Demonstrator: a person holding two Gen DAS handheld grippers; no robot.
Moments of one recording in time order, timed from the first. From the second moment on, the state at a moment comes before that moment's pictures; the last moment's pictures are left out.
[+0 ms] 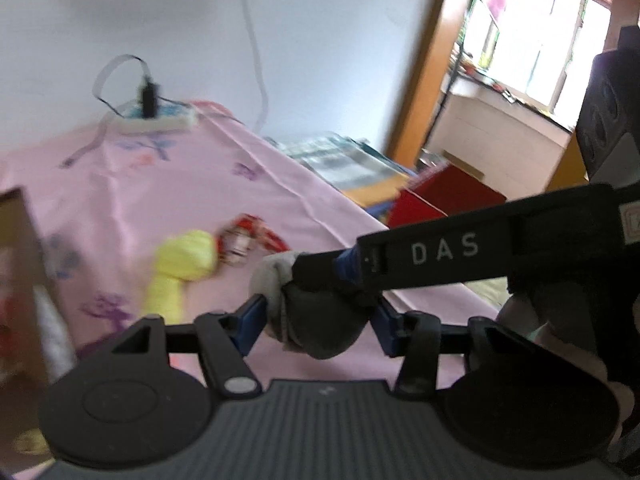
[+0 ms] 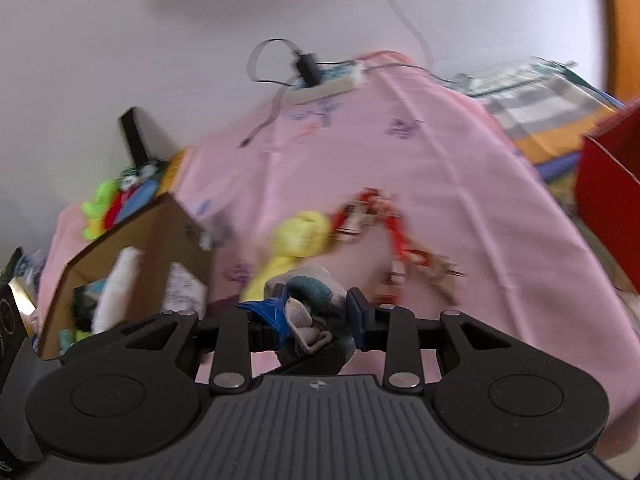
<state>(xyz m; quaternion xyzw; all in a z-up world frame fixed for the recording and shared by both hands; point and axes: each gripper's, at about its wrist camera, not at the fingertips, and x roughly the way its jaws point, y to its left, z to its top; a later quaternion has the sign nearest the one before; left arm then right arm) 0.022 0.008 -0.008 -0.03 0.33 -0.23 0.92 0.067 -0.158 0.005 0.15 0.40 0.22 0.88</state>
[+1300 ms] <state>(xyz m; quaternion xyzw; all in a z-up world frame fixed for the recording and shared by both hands) 0.083 0.200 -0.008 -0.03 0.33 -0.05 0.94 0.127 0.052 0.001 0.10 0.34 0.33 0.88</state>
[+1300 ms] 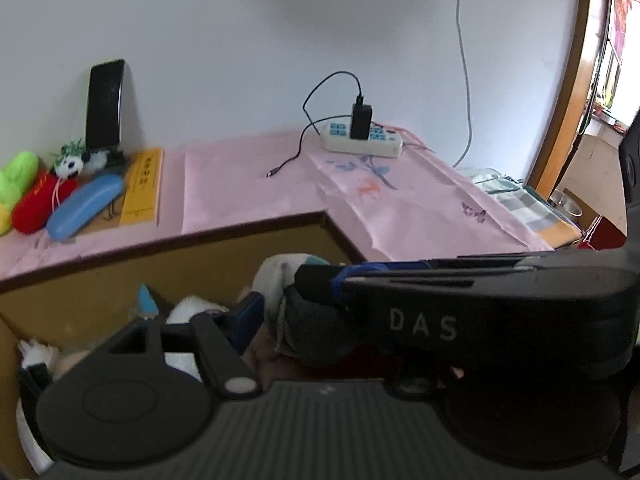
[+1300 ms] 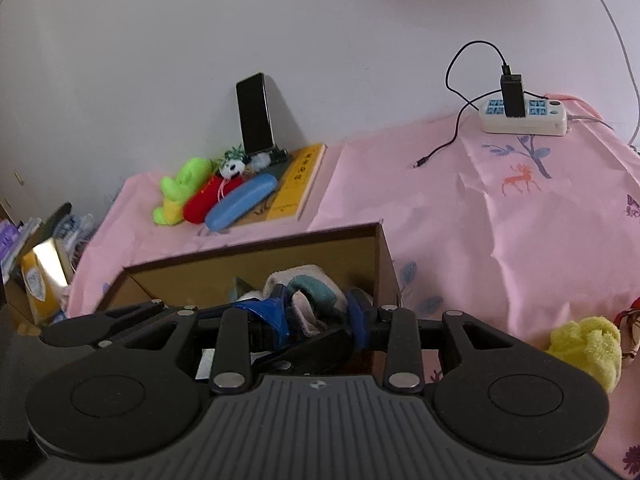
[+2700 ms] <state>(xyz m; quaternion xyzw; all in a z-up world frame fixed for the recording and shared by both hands) 0.090 0.196 -0.013 -0.02 0.35 0.00 0.94 0.089 -0.007 0.010 0.18 0.33 0.28 0.88</state>
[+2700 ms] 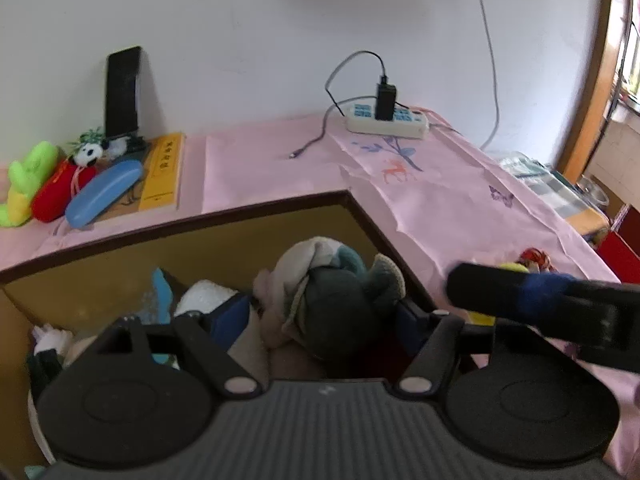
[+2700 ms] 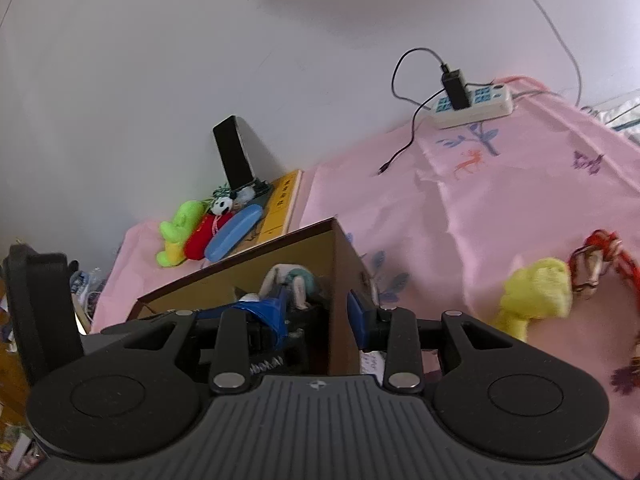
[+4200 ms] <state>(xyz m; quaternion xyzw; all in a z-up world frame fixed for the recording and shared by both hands) 0.023 0.035 -0.010 0.05 0.32 -0.10 0.94 0.080 -0.155 -0.057 0.16 0.35 0.16 0.91</state>
